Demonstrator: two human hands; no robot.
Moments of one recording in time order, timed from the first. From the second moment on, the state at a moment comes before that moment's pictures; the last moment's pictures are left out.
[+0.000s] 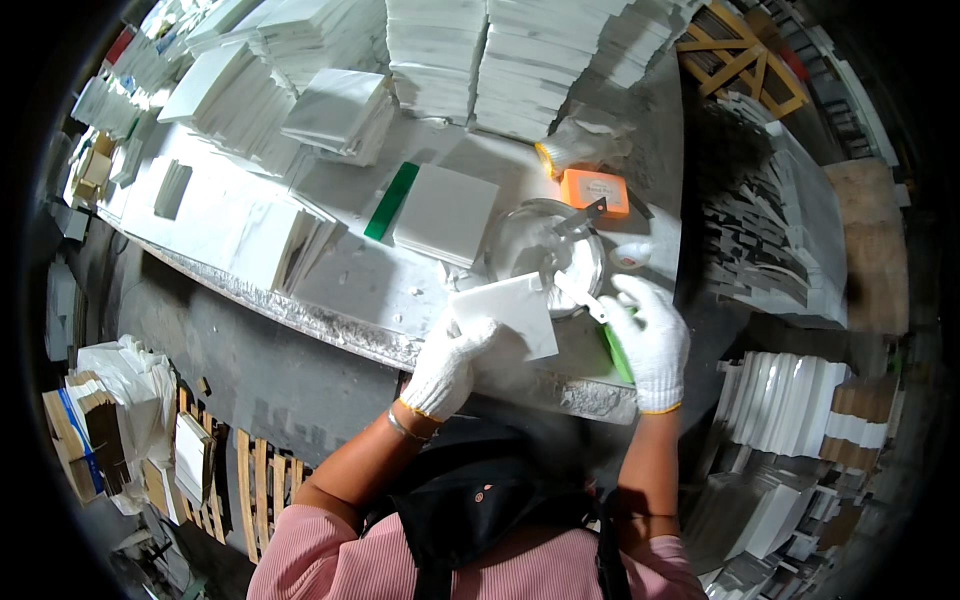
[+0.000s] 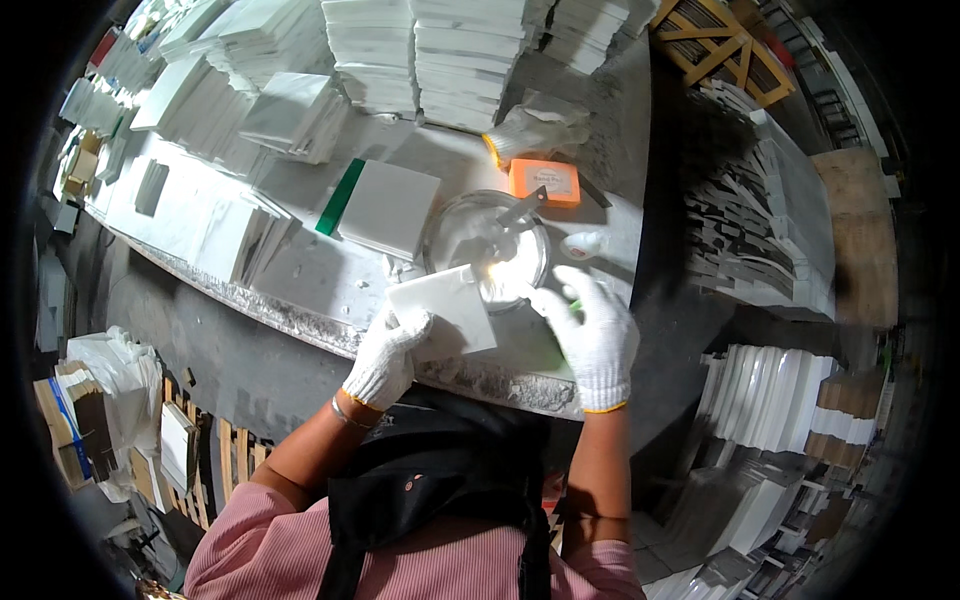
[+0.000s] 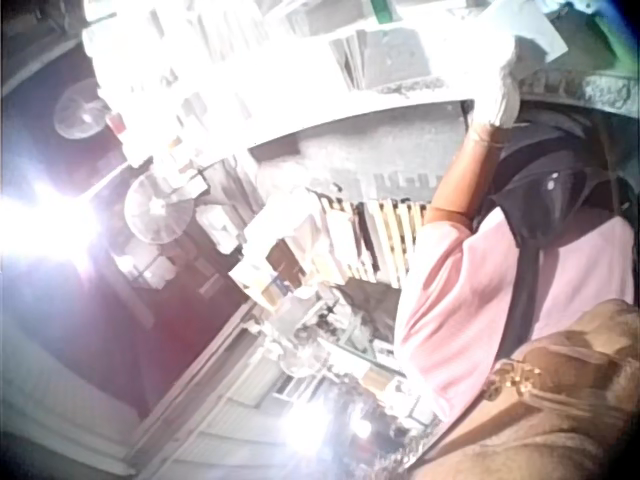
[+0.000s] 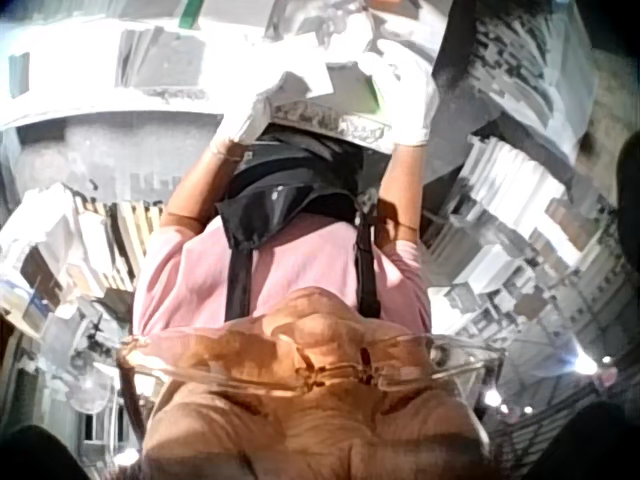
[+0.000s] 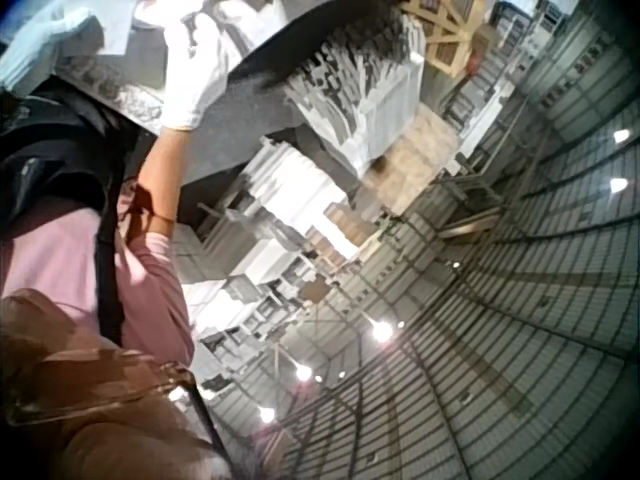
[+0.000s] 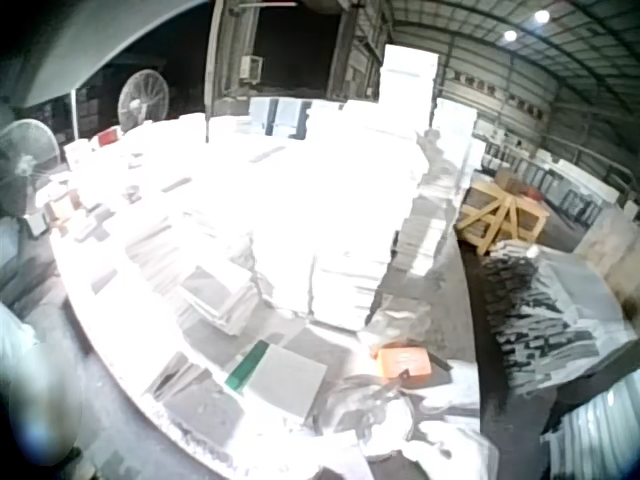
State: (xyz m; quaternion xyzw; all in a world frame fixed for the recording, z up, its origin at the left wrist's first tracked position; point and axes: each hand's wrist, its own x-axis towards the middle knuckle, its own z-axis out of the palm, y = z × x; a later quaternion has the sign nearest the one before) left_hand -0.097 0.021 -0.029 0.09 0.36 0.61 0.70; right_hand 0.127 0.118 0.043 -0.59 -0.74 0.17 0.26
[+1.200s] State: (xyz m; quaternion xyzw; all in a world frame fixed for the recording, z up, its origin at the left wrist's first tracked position) left_hand -0.096 0.024 -0.018 0.11 0.35 0.63 0.69; right_hand 0.106 0.130 0.074 -0.53 -0.67 0.43 0.29
